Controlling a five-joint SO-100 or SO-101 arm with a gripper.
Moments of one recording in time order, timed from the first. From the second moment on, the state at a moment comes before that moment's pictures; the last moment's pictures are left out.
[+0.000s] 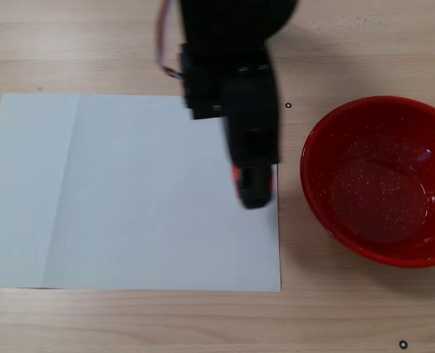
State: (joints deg) arm 8.3 78.0 55.2 85.9 -2.3
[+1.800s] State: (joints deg) arm 32.3 81.5 62.0 67.3 -6.5
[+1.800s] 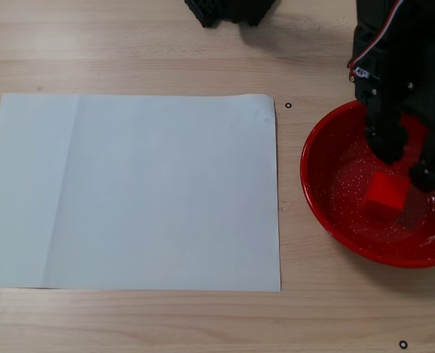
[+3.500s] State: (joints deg) arm 6.9 152.5 139.1 41.6 -7.1
